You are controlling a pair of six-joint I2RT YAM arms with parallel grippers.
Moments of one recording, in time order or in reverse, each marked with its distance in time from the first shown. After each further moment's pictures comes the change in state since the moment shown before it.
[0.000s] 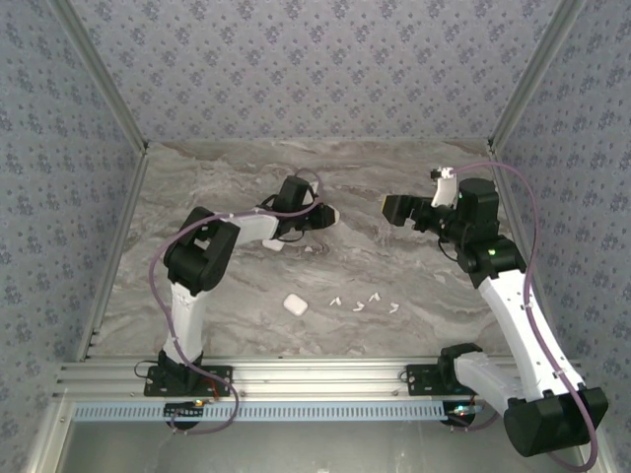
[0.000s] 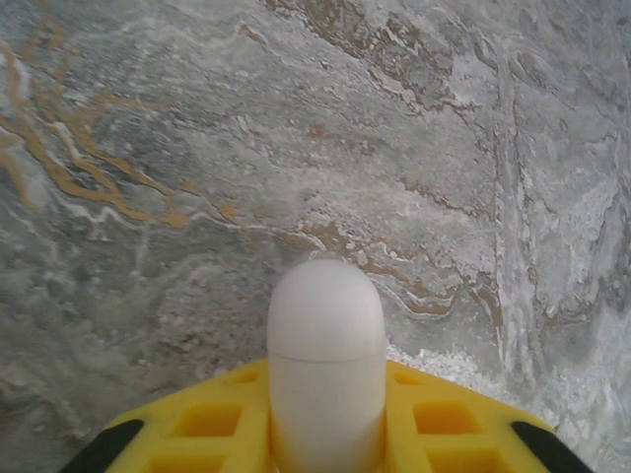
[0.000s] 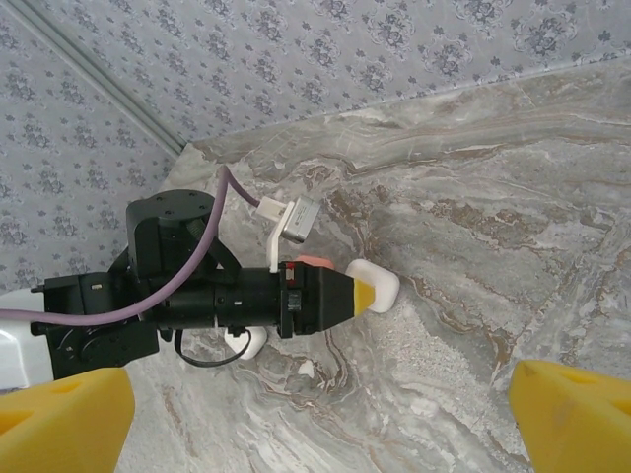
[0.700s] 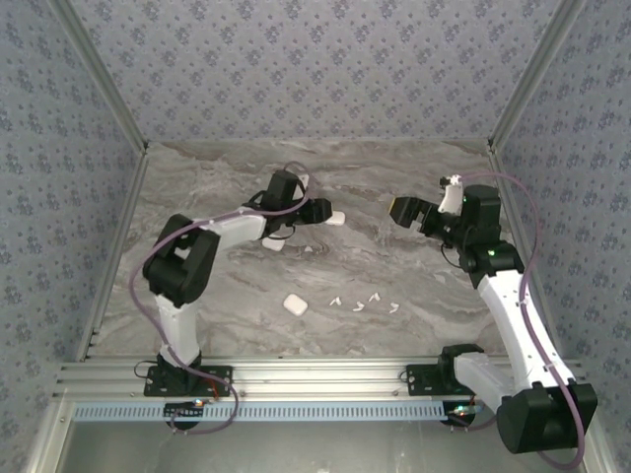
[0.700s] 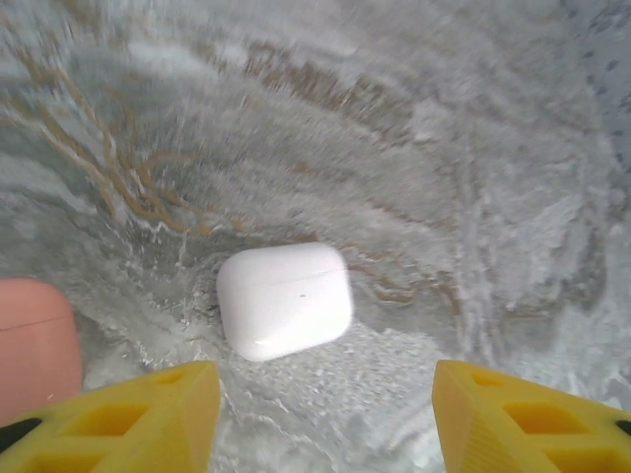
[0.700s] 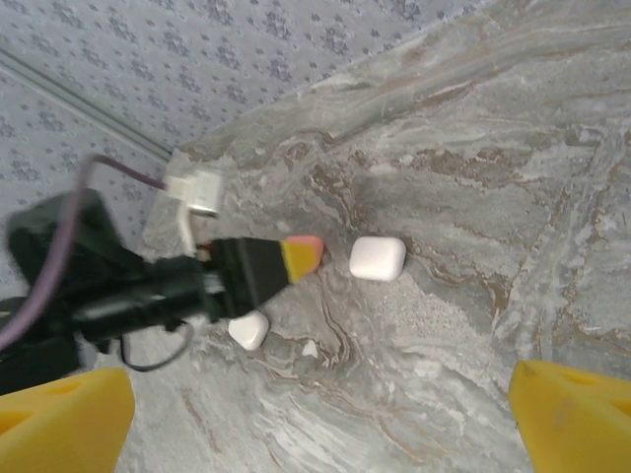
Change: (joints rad) left arm 0.013 -0.213 -0.100 -0.044 -0.055 0.059; right arm -0.073 0.008 -0.089 0.009 -0.070 0.106
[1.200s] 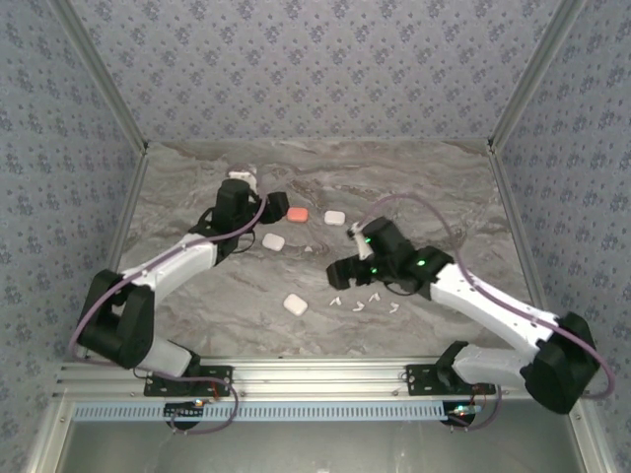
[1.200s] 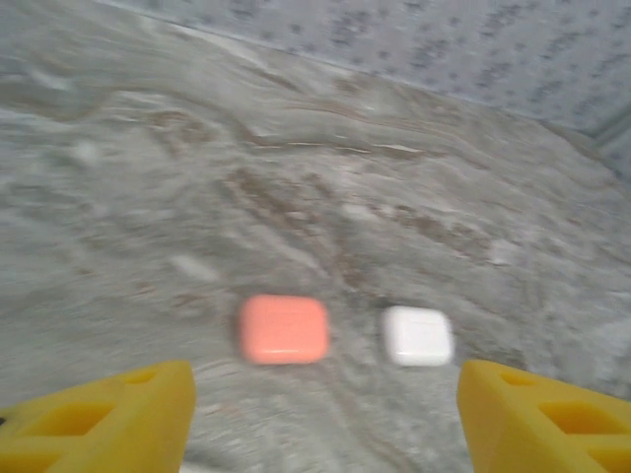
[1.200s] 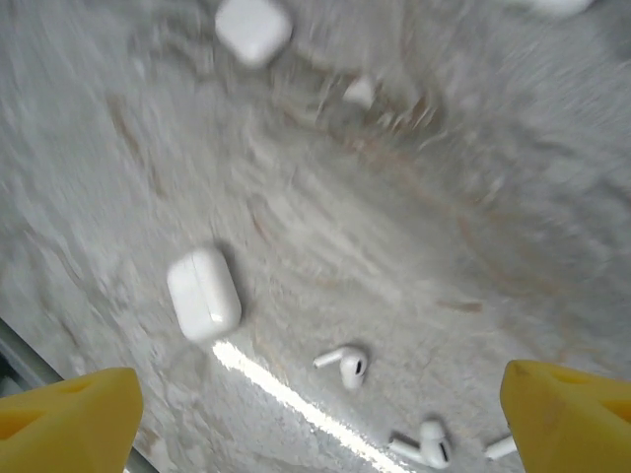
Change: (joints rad) left arm 0.110 -0.490 -0.367 0.039 -0.303 0.050; right arm 0.697 0.236 -0.016 -0.143 0.385 -0.086
